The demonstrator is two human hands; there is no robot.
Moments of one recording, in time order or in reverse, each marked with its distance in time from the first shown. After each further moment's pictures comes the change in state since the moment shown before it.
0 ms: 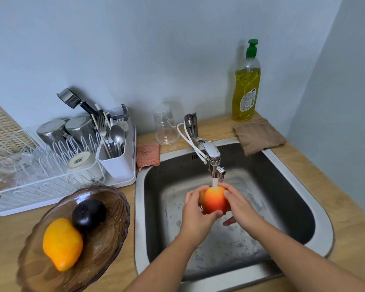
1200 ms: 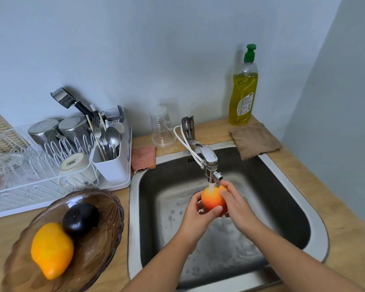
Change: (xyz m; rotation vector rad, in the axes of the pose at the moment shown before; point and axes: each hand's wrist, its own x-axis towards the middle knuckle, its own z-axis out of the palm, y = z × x) left_hand 0.009 -0.003 0.003 -0.418 -0.148 -0.178; right_hand 0.005 -0.008 -0.005 -0.008 0.100 -0.077
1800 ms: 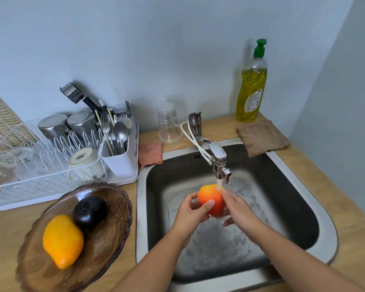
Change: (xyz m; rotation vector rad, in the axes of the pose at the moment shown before) left_hand 0.001 -0.004 -0.030 0.017 0.055 -0.090; right_hand -0.001 0.012 0.014 0.023 -0.077 0.182
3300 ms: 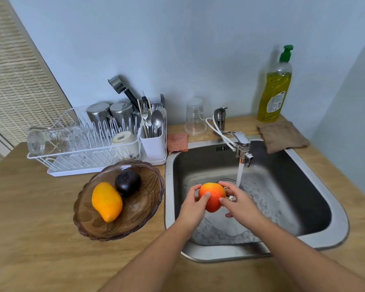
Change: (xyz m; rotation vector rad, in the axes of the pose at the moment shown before) left_hand -0.062 0.001 -0.036 0.247 0.166 0.021; right_hand -0.037 0.002 0.043 -0.121 -0.064 -0.193
